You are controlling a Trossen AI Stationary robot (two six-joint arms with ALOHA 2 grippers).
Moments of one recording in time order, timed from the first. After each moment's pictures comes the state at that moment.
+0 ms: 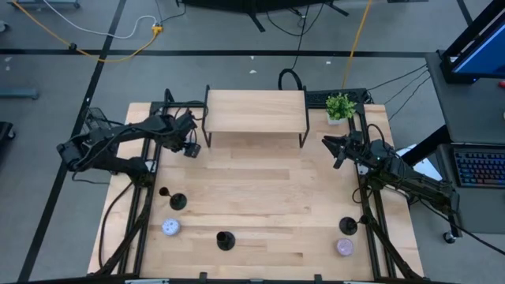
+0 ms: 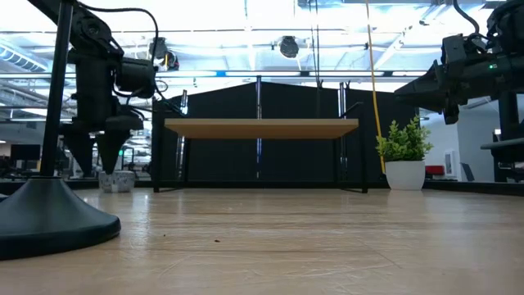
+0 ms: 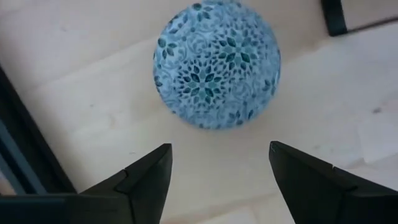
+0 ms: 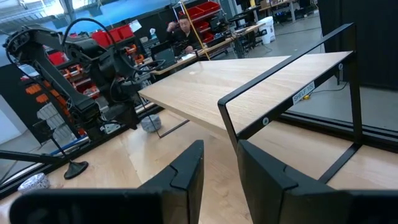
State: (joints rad) left arm 0.65 1.23 0.66 -0.87 -0.02 -0.53; right arm -0.43 0.01 0.07 -0.10 0.08 0.38
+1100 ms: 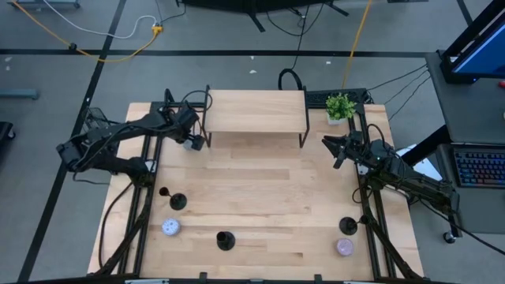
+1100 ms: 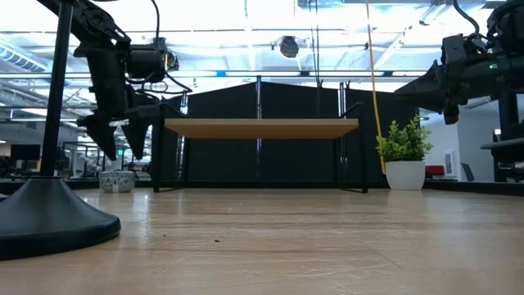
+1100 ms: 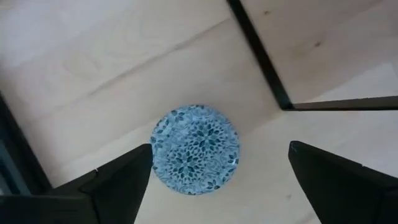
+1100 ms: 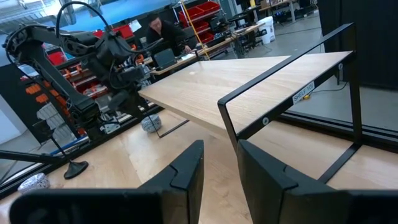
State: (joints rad) left arm 0.66 1.23 0.73 -0.75 -0.11 -0.44; right arm -0.43 0.01 0.07 -0.10 0.08 0.38
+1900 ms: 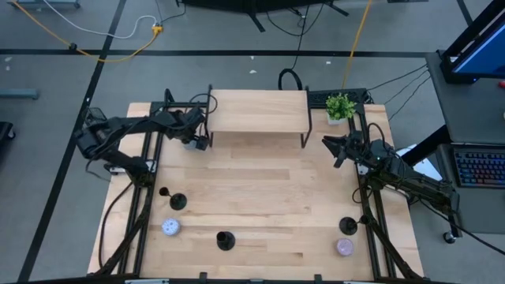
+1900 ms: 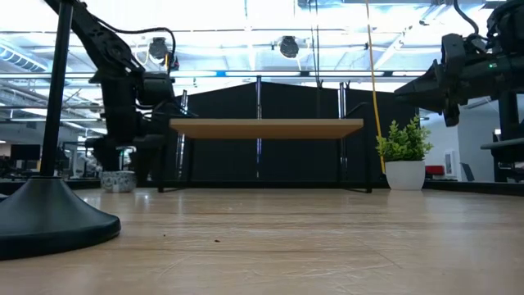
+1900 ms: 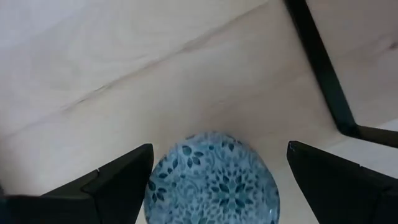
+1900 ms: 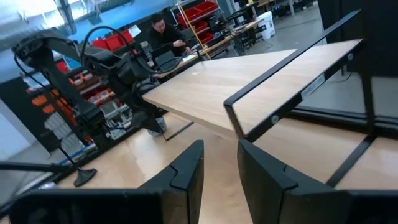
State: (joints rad) left arm 0.69 1.45 0.70 -0.63 -0.10 -0.42; right arm -0.43 0.01 0.07 -0.10 0.08 0.46
